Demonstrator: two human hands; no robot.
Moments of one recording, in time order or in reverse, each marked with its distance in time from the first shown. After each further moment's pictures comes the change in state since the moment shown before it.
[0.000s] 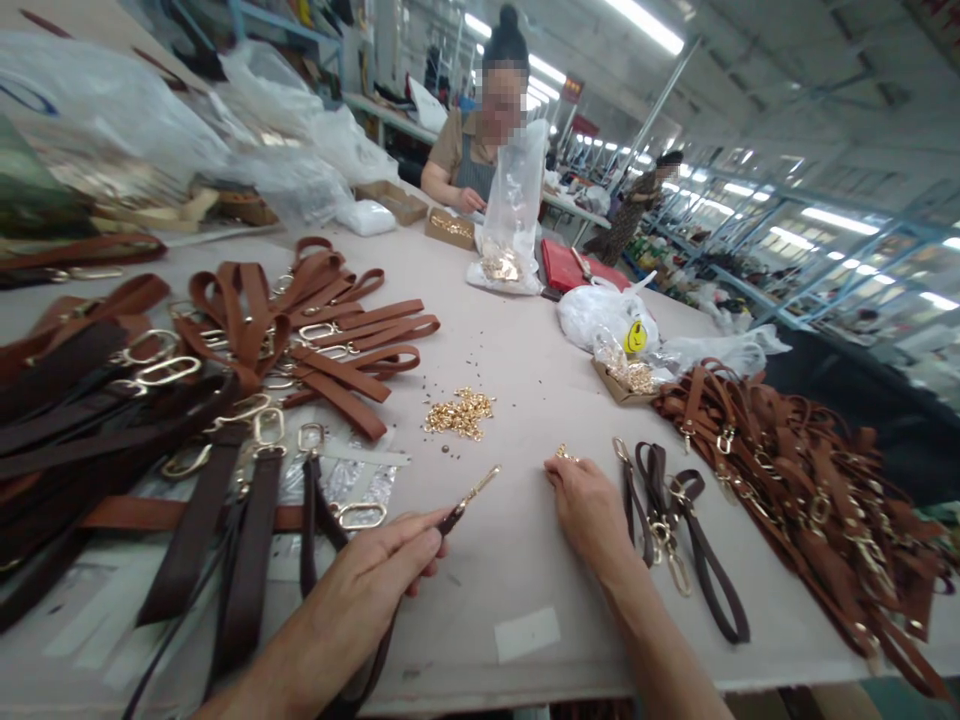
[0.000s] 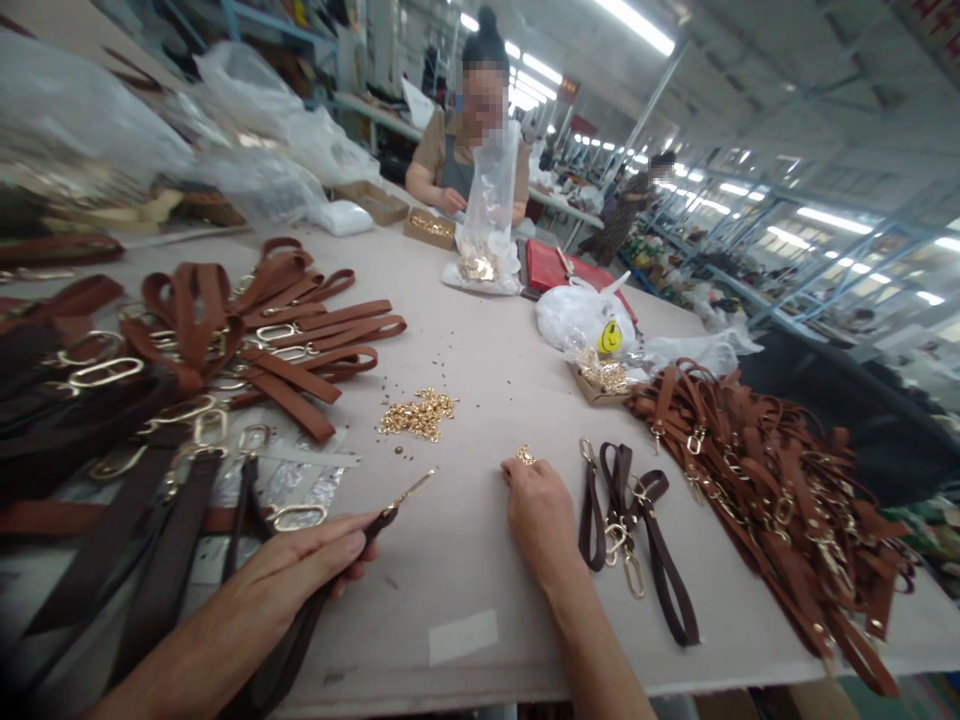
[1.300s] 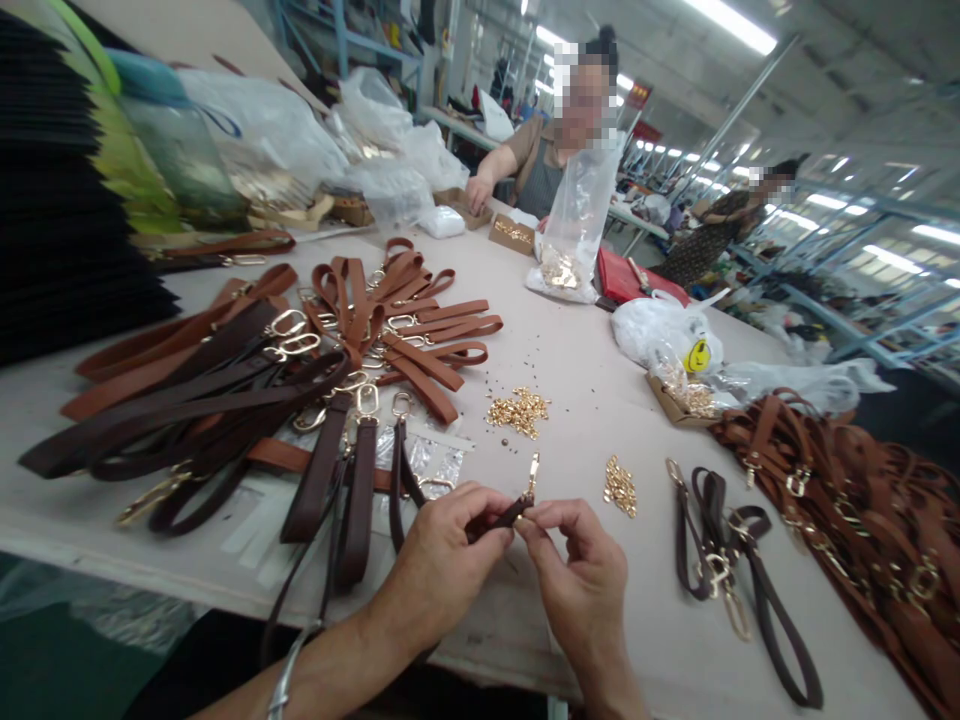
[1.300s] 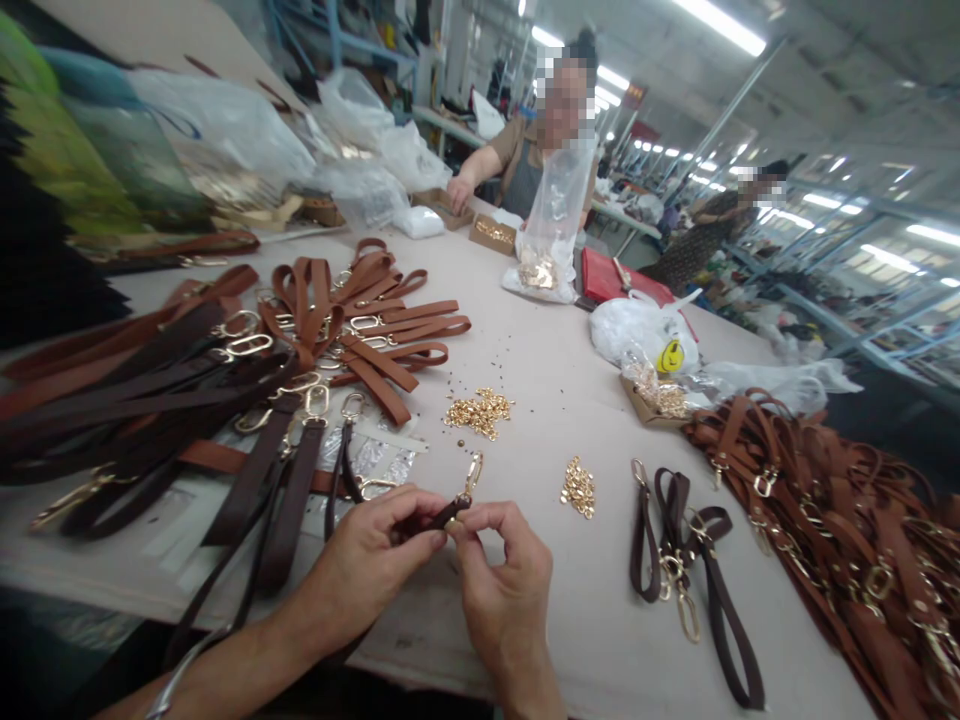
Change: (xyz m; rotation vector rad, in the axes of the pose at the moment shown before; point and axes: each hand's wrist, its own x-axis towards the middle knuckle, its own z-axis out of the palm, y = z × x) left_hand -0.002 -0.010 0.007 0.087 0.156 0.366; right_hand -0.046 -0.120 0.015 0.959 0.238 0.038
